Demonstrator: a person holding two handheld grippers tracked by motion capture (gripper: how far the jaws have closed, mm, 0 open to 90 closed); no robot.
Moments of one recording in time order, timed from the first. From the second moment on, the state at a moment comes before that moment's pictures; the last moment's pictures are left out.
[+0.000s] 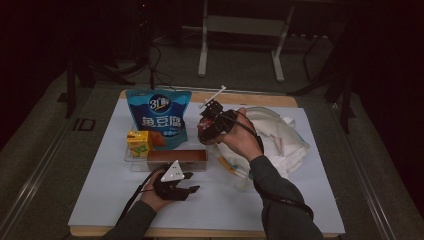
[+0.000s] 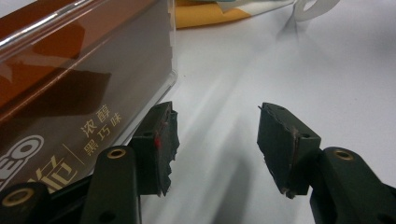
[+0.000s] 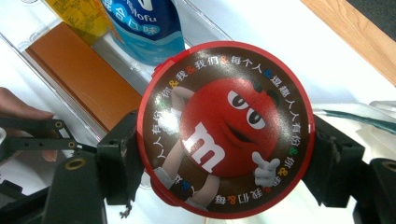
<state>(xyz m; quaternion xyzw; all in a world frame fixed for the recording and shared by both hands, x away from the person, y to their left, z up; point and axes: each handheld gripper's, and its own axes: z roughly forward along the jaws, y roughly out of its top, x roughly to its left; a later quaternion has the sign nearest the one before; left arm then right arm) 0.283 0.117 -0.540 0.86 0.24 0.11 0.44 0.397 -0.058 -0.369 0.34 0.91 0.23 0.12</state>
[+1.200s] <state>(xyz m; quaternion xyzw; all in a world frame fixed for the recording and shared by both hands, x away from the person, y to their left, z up) 0.283 0.117 -0.540 0.85 0.25 0.10 0.45 0.403 -0.030 -0.378 0.33 0.91 0.22 0.12</state>
